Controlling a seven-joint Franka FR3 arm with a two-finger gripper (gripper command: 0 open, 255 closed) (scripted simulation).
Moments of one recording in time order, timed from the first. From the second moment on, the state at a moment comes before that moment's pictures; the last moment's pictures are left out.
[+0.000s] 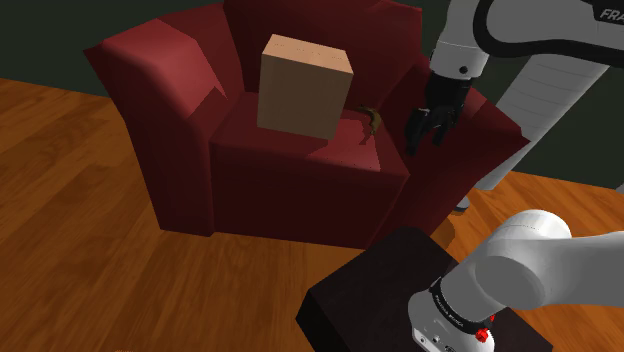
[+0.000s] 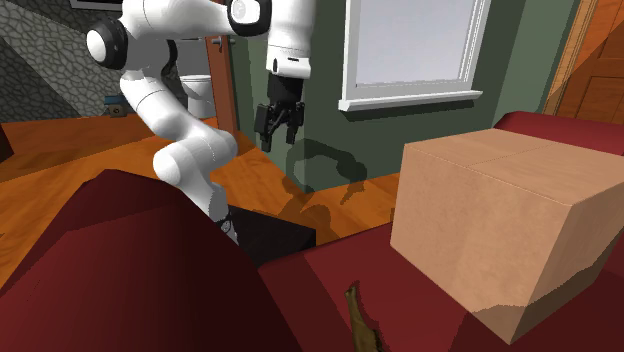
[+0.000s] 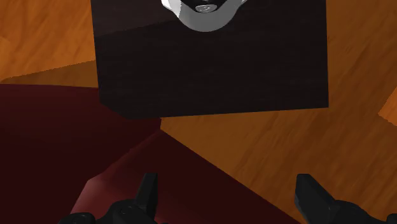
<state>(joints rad) 0.00 -0.82 0.05 -2.45 -0.02 1.49 0.12</state>
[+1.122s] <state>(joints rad) -0.13 -0.32 -0.04 -2.23 -0.11 1.82 0.18</state>
